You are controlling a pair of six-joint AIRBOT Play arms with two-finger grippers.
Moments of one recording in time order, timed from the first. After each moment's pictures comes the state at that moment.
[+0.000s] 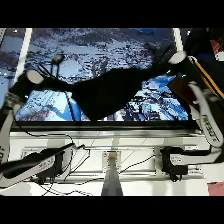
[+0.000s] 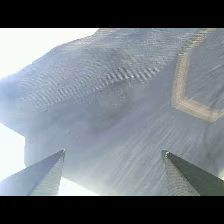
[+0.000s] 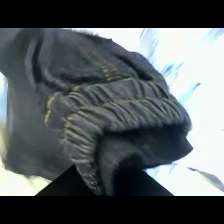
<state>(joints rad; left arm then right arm) -0.09 -1.19 0.98 1.07 -0.98 -1.14 0.07 -1.48 1.34 -0.83 1.15 1.18</state>
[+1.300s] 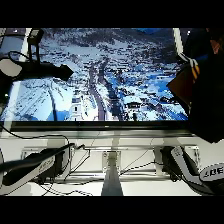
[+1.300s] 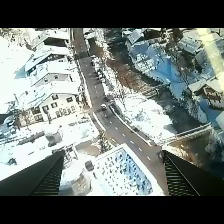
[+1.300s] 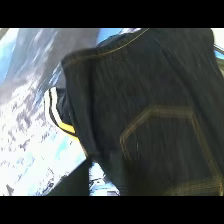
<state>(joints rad) -0.05 -1.09 1.10 1.09 -0.97 -1.14 -0.92 -0.92 1.81 -1.19 1.67 1.74</state>
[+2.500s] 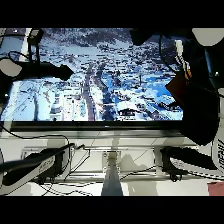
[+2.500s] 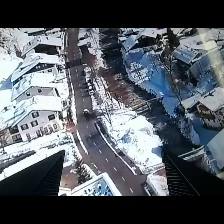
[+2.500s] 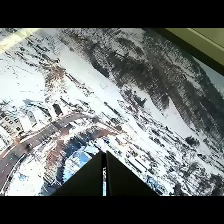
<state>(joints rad) -0.05 -1.09 1.10 1.09 -0.97 -1.14 0.45 -1.32 1.81 -1.40 1.03 1.24</state>
